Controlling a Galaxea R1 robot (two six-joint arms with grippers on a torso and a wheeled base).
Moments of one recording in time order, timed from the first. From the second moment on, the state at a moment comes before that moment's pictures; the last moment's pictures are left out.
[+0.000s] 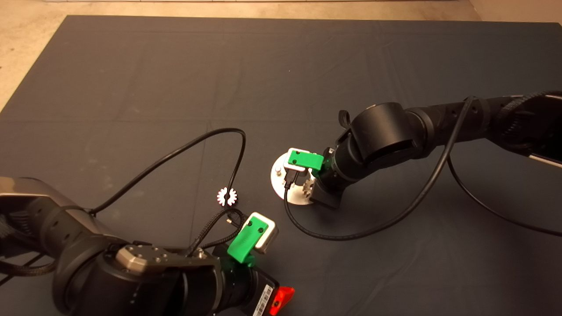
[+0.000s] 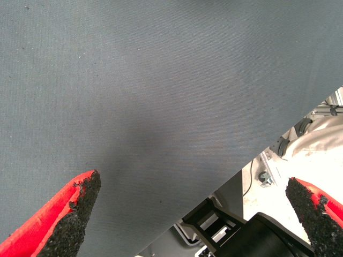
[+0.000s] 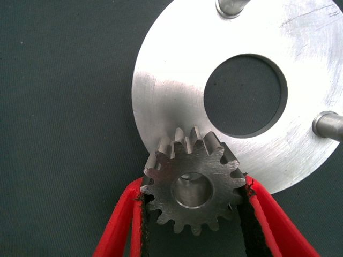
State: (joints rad) left arm -0.04 2.51 -0.34 0.92 1.53 -1.50; right arm 0.28 2.74 -0.97 -0.49 -1.48 0.60
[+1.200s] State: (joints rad) left arm -0.04 2.51 -0.34 0.92 1.53 -1.50; right arm 0.27 2.75 -0.97 -0.49 -1.47 0.60
